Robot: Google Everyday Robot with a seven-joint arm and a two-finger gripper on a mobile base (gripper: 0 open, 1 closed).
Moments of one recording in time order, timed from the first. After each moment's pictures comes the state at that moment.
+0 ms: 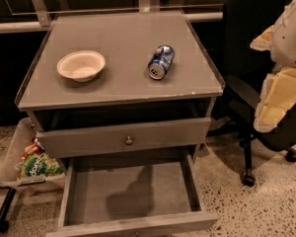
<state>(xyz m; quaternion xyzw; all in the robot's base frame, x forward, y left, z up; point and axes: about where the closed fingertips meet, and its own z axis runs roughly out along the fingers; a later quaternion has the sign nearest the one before) 0.438 -0.216 0.978 -0.60 0.78 -0.04 0.16</state>
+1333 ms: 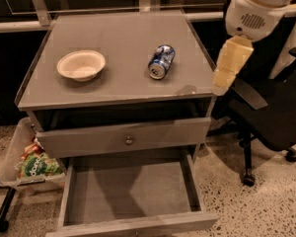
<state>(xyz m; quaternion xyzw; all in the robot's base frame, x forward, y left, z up) 0.517 -0.189 0.975 -0.53 0.84 -0.03 0.13</state>
